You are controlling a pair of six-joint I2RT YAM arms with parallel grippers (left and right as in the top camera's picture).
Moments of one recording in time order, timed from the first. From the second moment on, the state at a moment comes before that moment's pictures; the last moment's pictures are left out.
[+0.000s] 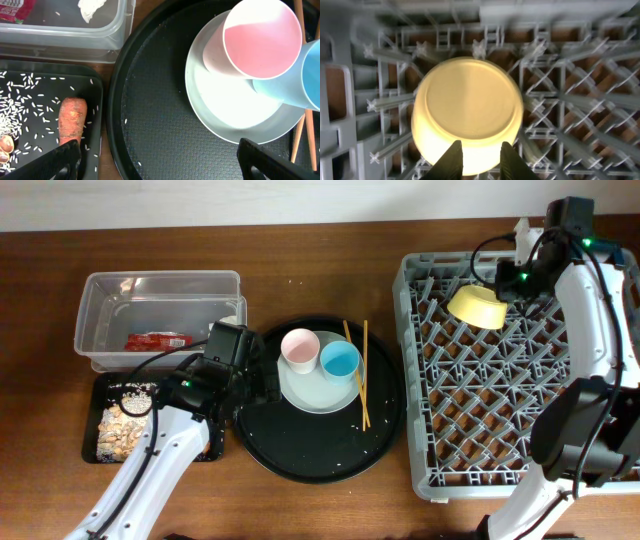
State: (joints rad) left arm -0.34 1.35 1.02 -0.77 -0.09 -0.39; right arm -0.22 2.00 1.85 -1.05 -0.14 -0.16
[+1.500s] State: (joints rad) left arm -0.34 1.75 1.16 -0.43 0.09 -0.36; right arm -0.21 1.99 2.09 -1.64 -0.49 -0.10
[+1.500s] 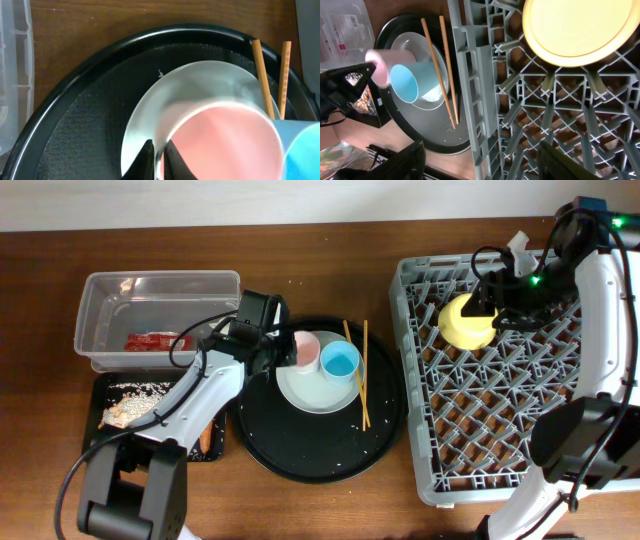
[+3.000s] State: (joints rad) left arm -0.01 1.55 1.23 -0.29 1.35 -0.36; right arm 0.28 1.99 2.08 -1.50 -1.20 -0.61
